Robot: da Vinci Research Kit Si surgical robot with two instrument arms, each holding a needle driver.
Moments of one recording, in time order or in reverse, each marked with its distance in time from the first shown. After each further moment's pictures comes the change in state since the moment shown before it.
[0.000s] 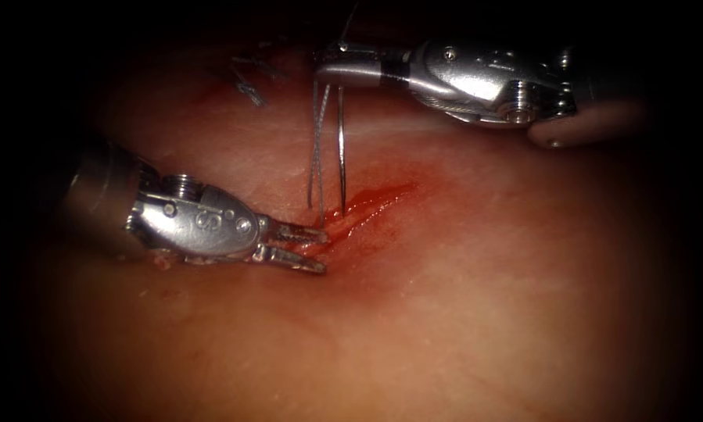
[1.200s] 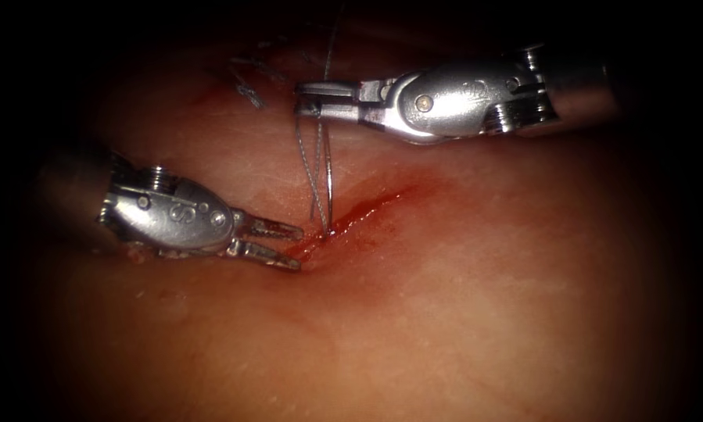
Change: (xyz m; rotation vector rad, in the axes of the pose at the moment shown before) right arm -0.003 -0.003 0.001 0.072 -0.074 -0.306; left arm 0.000 0.001 -0.002 -0.014 -0.027 0.000
